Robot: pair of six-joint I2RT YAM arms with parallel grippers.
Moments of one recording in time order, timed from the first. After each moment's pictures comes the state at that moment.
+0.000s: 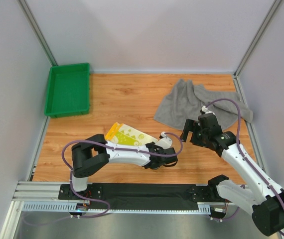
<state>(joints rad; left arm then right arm) -1.31 1.92 1.23 -0.69 -0.60 -0.63 0.39 0.95 0.74 -0.68 0.05 0.59</state>
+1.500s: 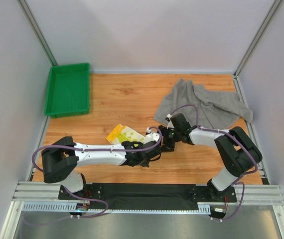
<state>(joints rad) -1.23 1.57 0.93 -0.46 -0.37 -0.67 0.54 1.62 0.70 -0.06 -0.56 0.83</state>
